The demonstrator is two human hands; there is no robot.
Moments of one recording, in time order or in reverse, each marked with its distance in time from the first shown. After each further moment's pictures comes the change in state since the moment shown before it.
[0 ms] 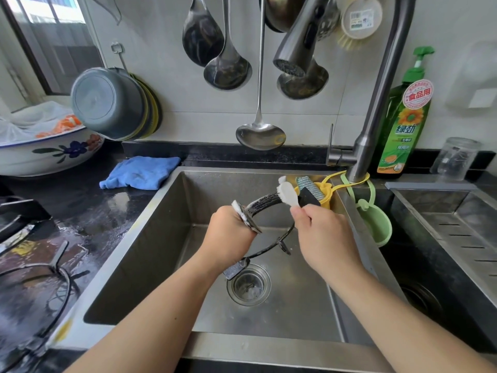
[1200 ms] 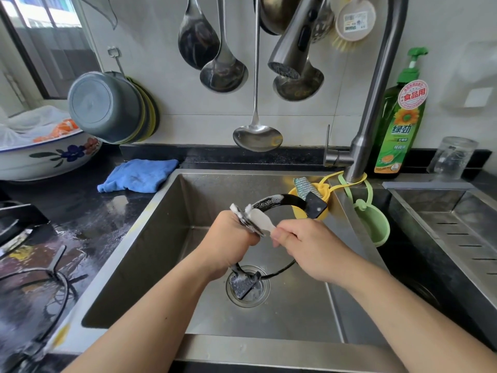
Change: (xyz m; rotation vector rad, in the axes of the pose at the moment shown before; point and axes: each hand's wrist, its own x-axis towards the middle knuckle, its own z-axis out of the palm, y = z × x) left_hand -0.004 0.009 0.002 -0.375 -0.195 -0.206; right_hand 0.002 0.006 -0.007 0.103 -0.464 -0.185
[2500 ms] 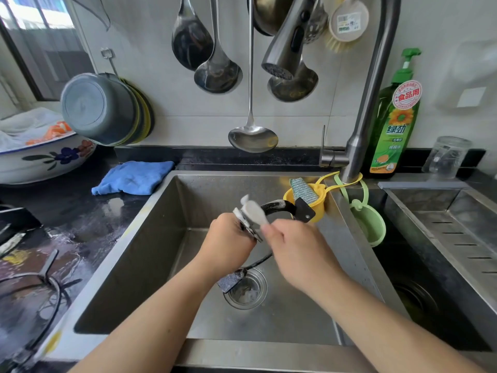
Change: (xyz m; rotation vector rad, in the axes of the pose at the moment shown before) left_hand 0.003 -0.006 0.002 0.383 0.118 0.146; right_hand -0.006 -0.025 0.019 -0.071 0.226 0.105
